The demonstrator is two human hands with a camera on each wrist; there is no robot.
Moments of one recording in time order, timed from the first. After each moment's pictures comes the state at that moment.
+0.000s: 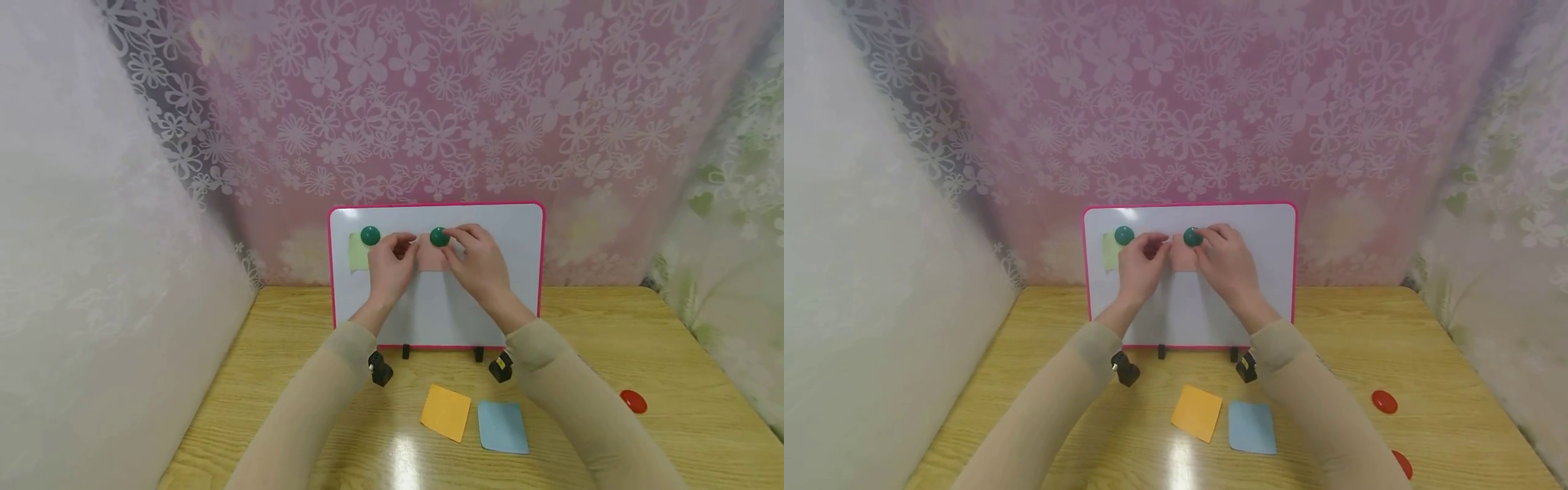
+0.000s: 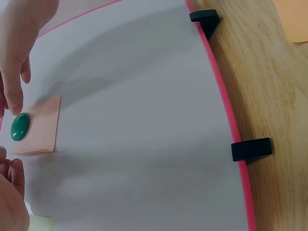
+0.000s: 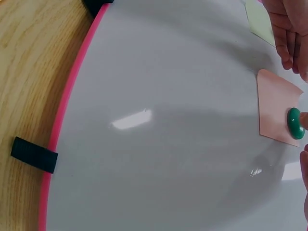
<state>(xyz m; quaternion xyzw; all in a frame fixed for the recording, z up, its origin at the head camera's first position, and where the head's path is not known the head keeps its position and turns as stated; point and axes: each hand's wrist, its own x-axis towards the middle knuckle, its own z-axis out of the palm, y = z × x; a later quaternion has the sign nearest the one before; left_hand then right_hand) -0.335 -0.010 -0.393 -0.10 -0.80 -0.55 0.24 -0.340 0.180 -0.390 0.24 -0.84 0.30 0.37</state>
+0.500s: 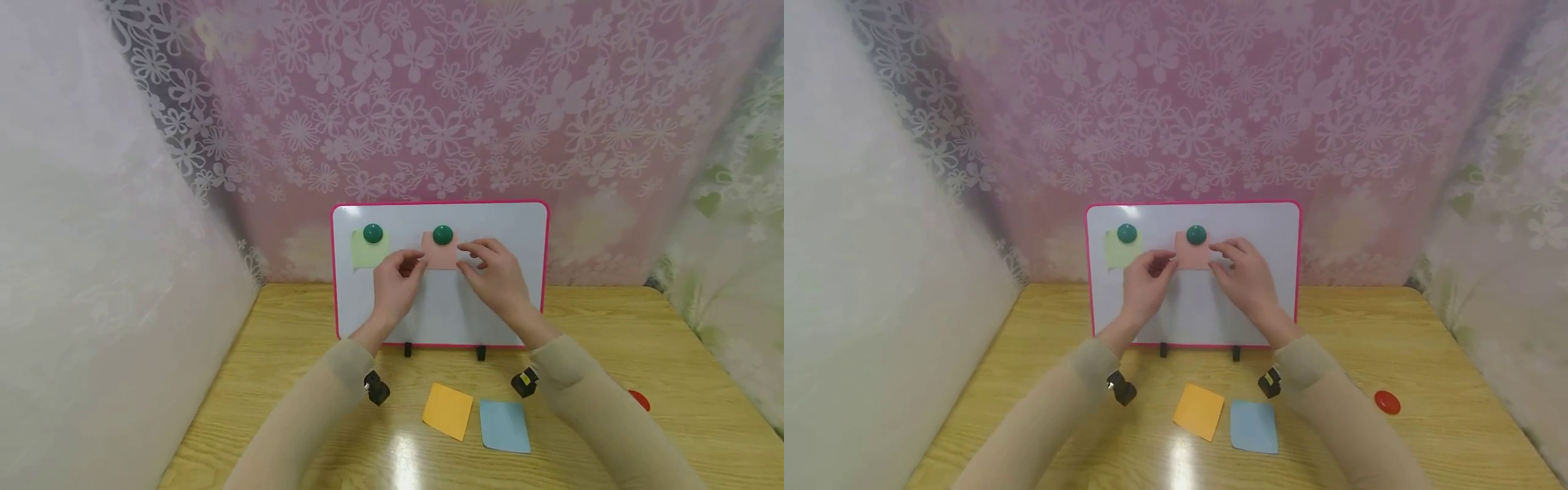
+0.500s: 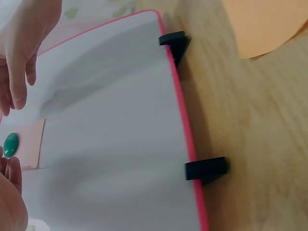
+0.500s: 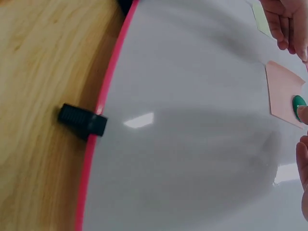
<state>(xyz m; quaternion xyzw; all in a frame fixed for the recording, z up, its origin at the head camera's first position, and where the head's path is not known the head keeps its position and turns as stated) -0.309 -0.011 -0.418 -0.13 -0.78 -0.56 0.22 -0.320 0.204 -0.408 0.25 -0.85 0.33 0.33</state>
